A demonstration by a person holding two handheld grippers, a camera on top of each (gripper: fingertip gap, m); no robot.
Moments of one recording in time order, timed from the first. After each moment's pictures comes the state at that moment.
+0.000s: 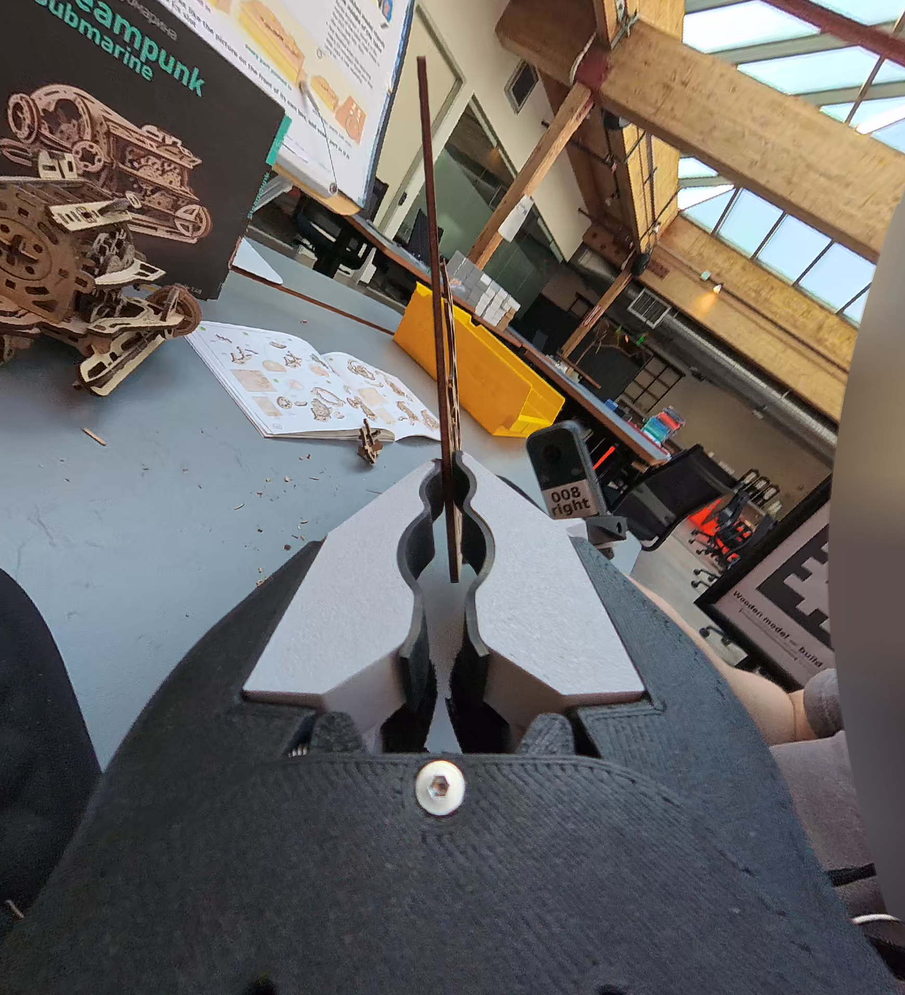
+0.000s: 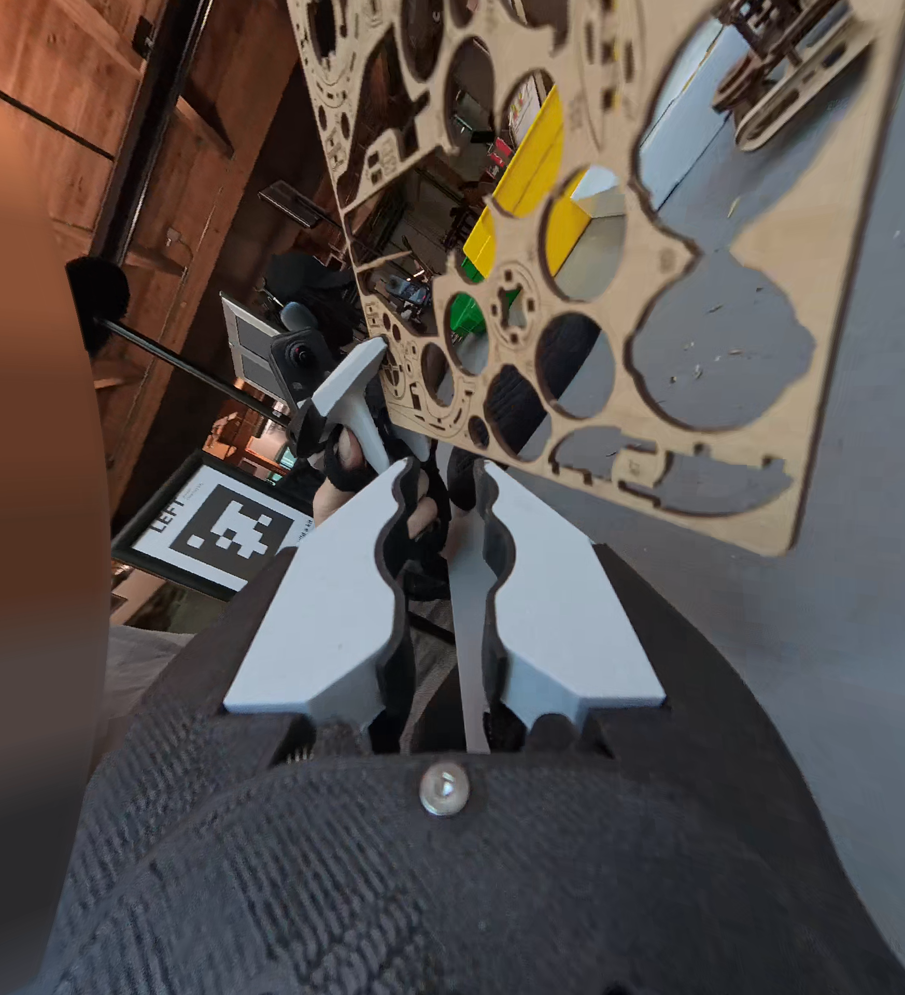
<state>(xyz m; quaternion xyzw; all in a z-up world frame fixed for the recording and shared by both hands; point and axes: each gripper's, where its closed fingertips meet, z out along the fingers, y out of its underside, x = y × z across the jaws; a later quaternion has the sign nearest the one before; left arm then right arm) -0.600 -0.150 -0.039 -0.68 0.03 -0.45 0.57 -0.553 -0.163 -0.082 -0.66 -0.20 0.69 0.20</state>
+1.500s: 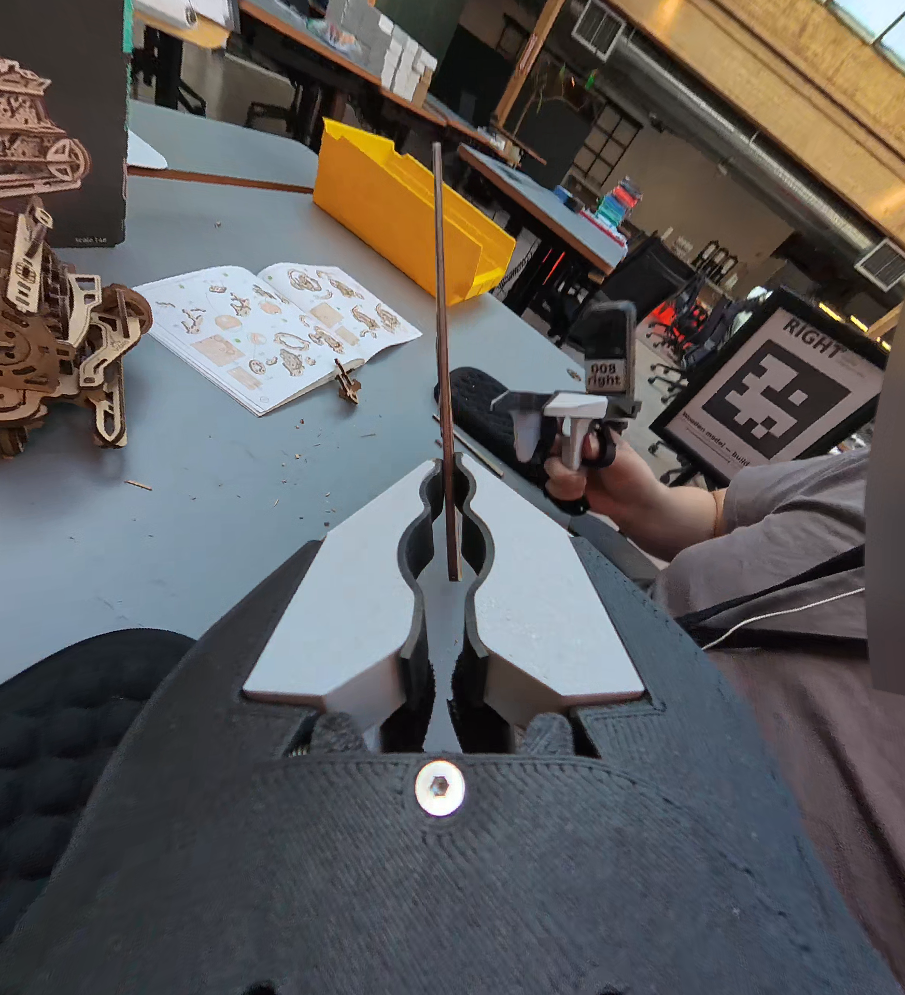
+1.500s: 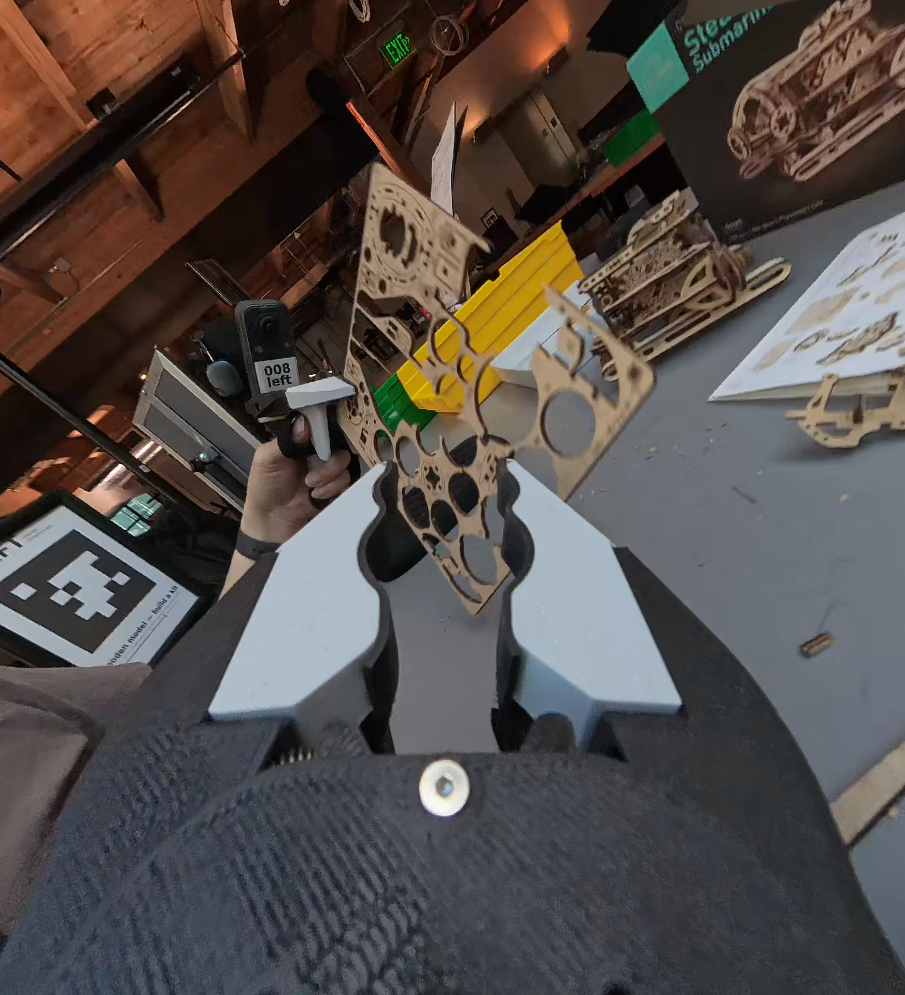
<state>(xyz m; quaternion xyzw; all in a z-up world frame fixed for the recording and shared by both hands) -0.636 -0.150 -0.010 -0.74 0.20 -0.46 0.45 -0.497 -0.131 -0.044 -0.65 -0.19 0.61 0.40</state>
